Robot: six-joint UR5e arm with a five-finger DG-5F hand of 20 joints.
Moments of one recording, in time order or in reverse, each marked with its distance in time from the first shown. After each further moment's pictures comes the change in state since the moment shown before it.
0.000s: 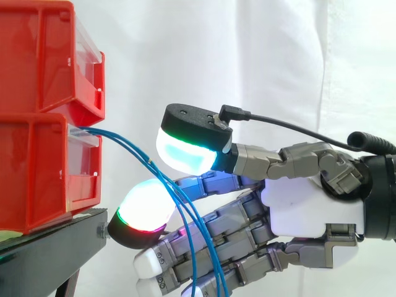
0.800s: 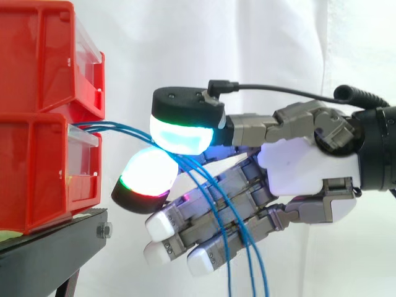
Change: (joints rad) arm -0.004 0.018 0.105 -0.198 -0.001 0.004
